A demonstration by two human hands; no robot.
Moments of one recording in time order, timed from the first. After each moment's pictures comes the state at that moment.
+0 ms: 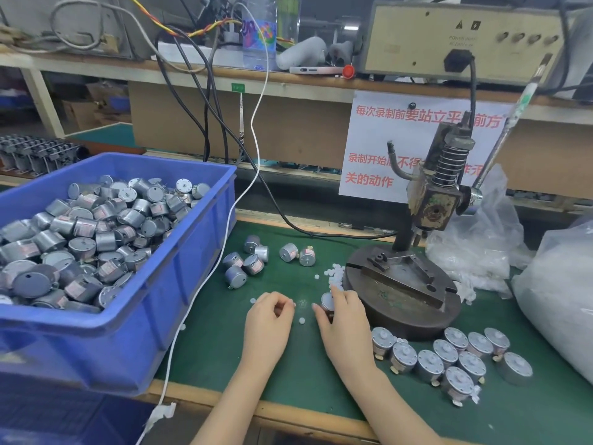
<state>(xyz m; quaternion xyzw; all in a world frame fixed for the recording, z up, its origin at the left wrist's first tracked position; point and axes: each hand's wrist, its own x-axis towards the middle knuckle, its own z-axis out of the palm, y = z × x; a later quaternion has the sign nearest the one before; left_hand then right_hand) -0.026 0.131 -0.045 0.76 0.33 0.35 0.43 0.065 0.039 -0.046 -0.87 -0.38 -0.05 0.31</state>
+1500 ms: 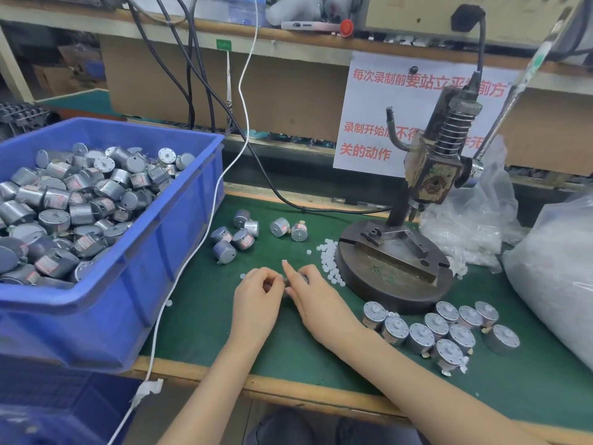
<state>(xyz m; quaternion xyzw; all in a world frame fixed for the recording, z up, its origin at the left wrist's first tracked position) -0.028 0.130 -0.042 0.76 0.34 0.36 0.43 0.063 0.048 -0.039 -0.81 -0.57 0.02 0.14</state>
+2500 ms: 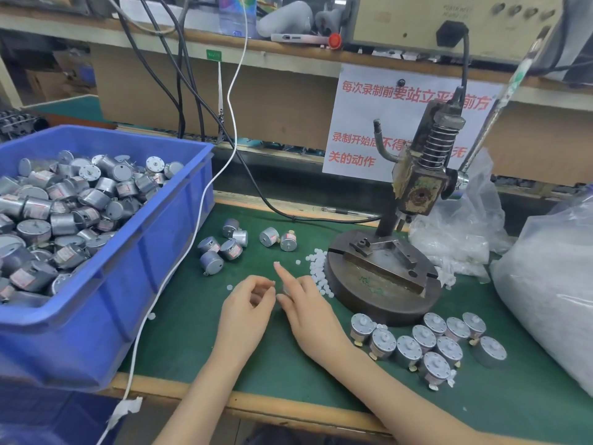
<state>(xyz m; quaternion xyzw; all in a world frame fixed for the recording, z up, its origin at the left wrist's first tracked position) -0.030 0.126 -0.040 0.75 0.31 0.34 0.48 0.065 0.042 -0.044 -0.78 -0.54 0.03 0.30</state>
